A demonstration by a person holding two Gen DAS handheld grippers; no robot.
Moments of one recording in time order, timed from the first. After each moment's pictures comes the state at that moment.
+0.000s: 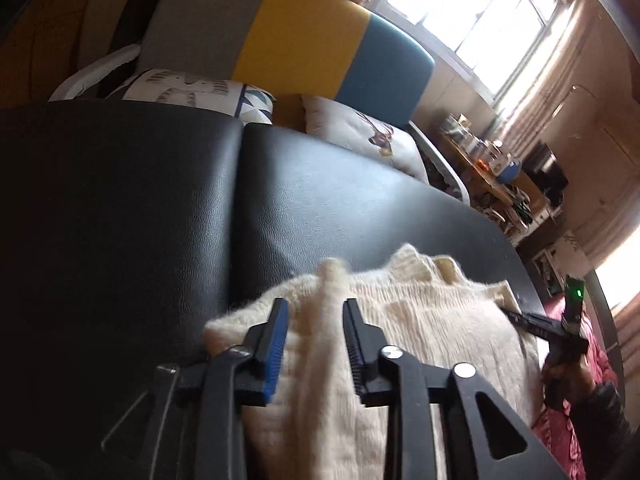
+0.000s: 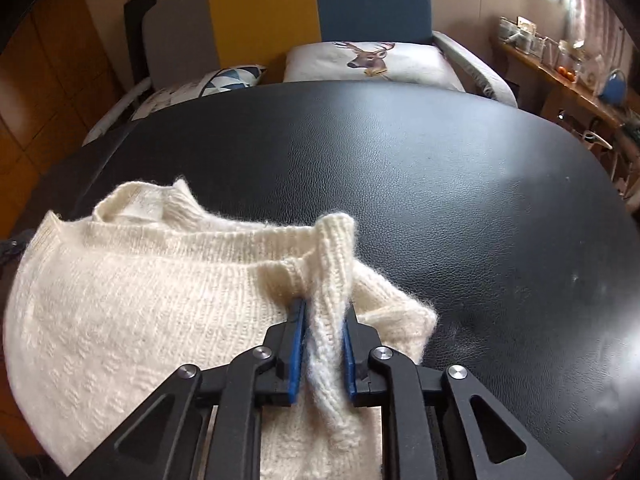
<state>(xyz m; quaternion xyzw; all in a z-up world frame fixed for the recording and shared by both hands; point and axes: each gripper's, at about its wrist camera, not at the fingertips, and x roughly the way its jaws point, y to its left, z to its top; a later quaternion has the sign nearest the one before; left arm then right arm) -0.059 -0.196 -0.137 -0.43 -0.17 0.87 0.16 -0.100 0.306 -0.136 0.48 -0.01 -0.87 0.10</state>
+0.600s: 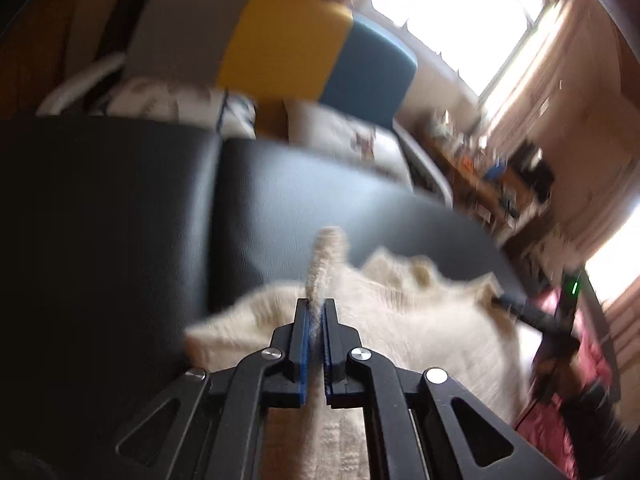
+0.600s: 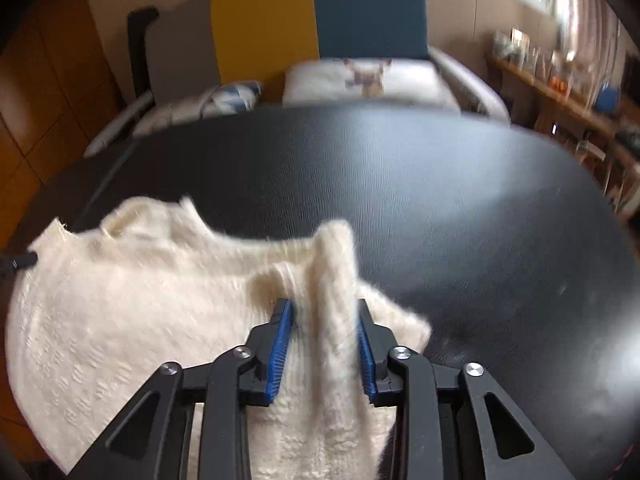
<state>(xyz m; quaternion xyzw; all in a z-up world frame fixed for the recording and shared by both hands) -0.064 -0.192 -0.108 -0.41 -0.17 0.88 0.16 -0.098 0.287 -0.118 0.44 0.01 -0.90 0.08</state>
